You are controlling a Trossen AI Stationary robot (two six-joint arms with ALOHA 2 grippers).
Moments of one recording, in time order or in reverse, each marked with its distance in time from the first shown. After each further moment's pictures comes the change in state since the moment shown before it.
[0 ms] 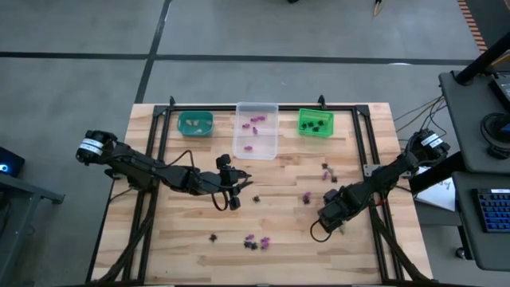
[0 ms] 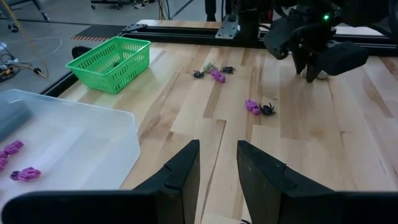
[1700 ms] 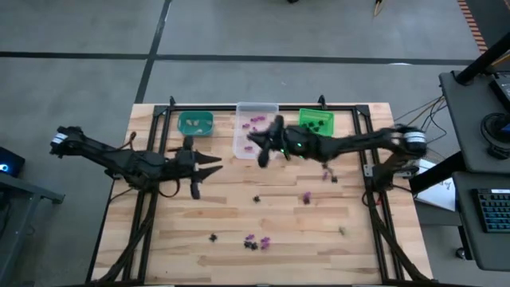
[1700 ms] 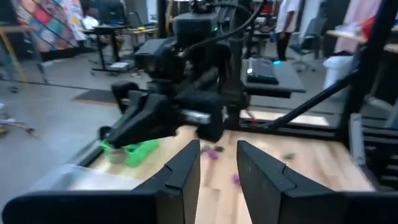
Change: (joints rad) left arm -0.085 -0.592 -0.014 -0.252 -0.065 0.098; right arm -0.667 0.168 0.353 1.299 0.423 -1.432
